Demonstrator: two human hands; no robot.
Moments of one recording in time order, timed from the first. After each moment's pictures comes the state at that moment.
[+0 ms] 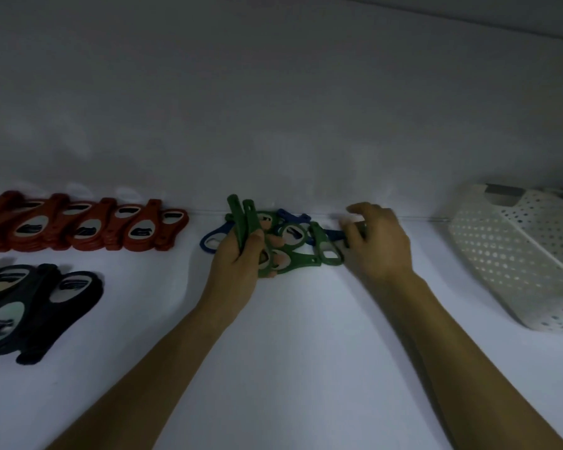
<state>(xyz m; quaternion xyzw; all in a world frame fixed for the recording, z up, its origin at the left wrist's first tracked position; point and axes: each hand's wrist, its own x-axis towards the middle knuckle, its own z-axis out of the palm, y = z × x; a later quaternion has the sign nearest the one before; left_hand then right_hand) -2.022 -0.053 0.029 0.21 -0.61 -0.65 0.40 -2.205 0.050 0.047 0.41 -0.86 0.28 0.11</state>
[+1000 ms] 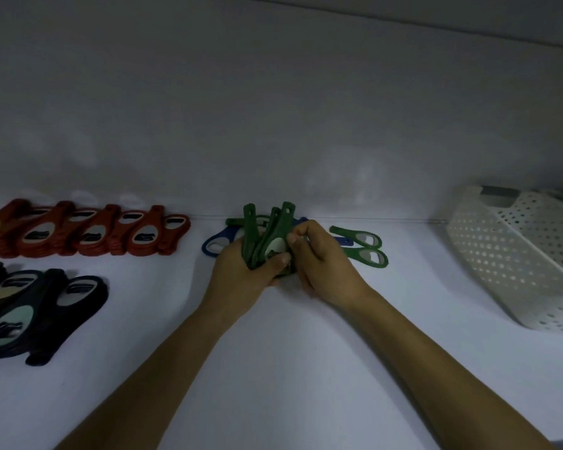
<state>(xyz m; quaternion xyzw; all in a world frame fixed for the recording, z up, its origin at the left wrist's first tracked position) -2.017 -0.052 0.030 0.17 -0.65 -0.64 0.37 -2.138 0.030 0.045 0.48 -0.68 0.51 -0.20</state>
